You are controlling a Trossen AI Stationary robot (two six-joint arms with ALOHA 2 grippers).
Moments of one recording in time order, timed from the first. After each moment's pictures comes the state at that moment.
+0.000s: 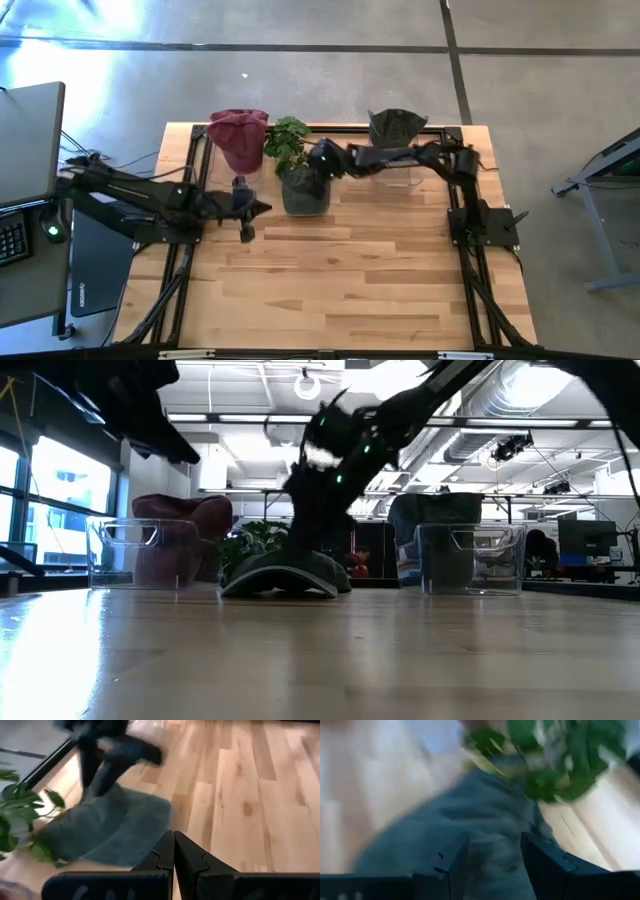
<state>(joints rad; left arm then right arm) -0.20 0.82 0.55 -0.28 -0.40 -0.24 -0.29 2.03 1.40 -0.13 0.00 0.12</state>
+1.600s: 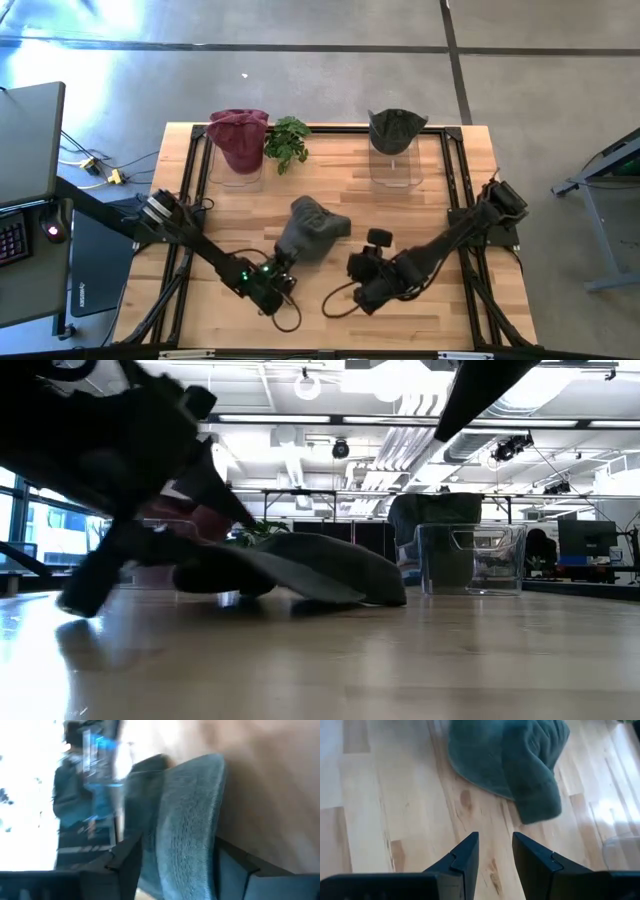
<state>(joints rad) -0.65 1.89 0.88 0.04 -1.11 0.41 0.58 1.82 1.49 -0.99 0.58 0.70</state>
